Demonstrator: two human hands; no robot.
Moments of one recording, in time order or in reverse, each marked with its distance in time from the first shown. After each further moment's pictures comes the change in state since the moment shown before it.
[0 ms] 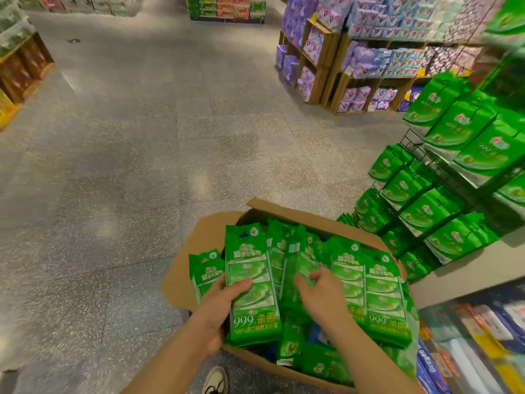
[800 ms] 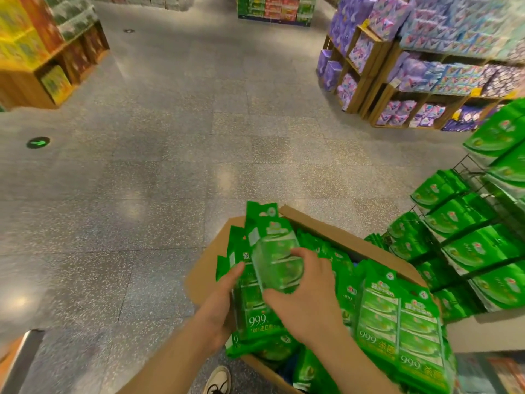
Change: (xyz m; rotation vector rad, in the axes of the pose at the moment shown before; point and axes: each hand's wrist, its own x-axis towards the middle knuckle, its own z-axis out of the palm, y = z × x) left_hand -0.011 0.034 -0.022 -0.123 0.028 0.038; right_hand -0.052 -0.097 0.019 -0.070 -0.075 -0.415
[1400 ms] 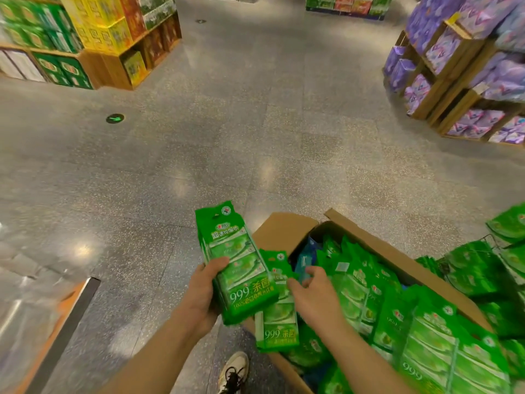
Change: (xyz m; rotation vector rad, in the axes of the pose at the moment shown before) left_hand -0.009 0.013 -0.087 -0.270 0.296 0.231; right_hand 0.053 0.017 0.069 0.034 -0.250 0.150
